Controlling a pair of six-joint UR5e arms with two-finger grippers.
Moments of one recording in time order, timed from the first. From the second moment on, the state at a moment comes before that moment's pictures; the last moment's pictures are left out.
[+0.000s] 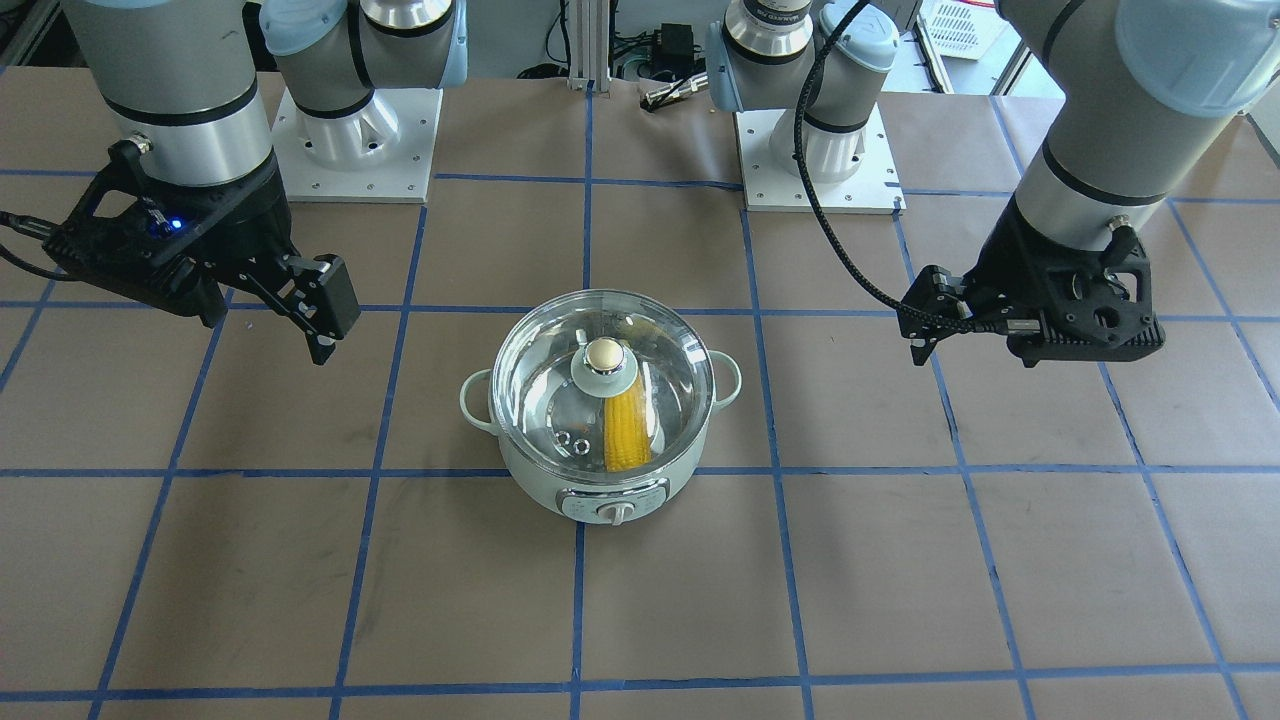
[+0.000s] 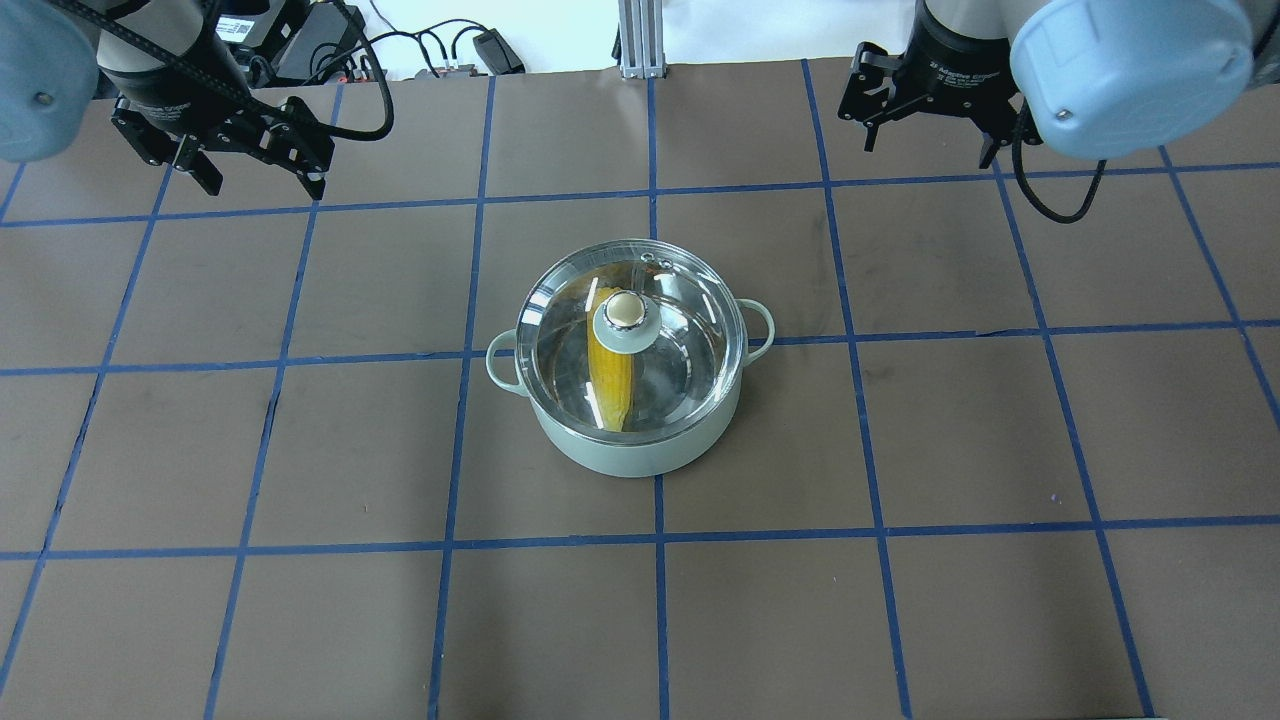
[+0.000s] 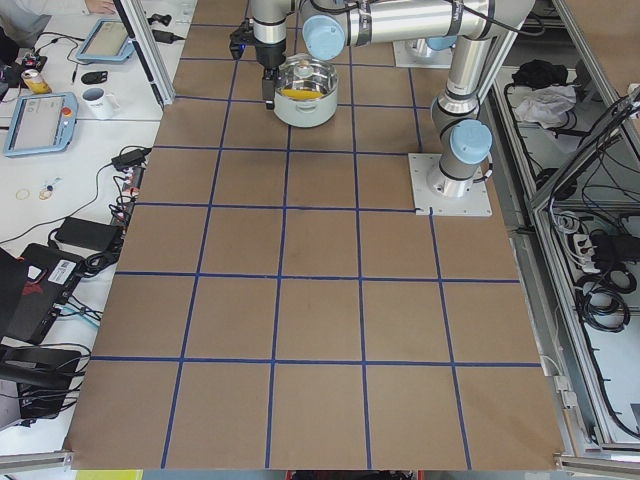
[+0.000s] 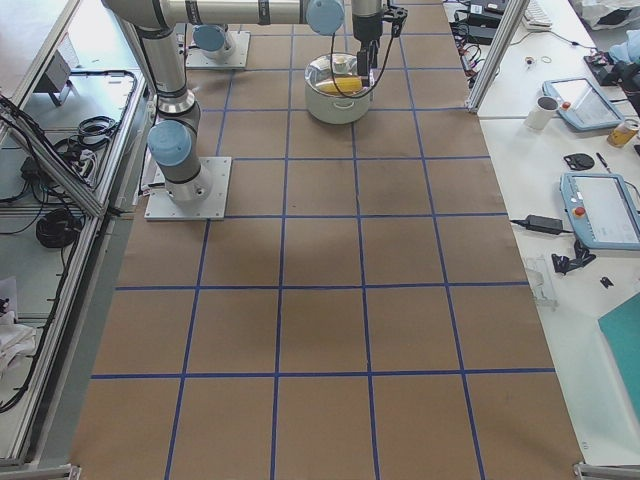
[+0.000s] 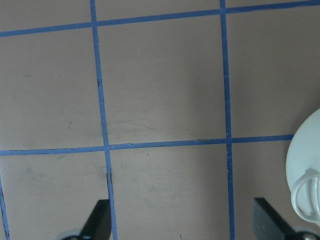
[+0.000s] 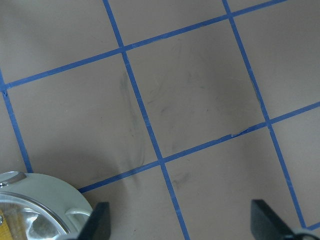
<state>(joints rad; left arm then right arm) -1.45 -1.70 -1.49 -1.46 1.64 0.18 1.63 -1.47 1.51 -1.77 -1.71 0.37</state>
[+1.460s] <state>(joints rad) -1.45 -1.70 -1.50 -1.46 1.64 0.18 1.61 -1.48 1.50 -1.77 -1.70 0.36</state>
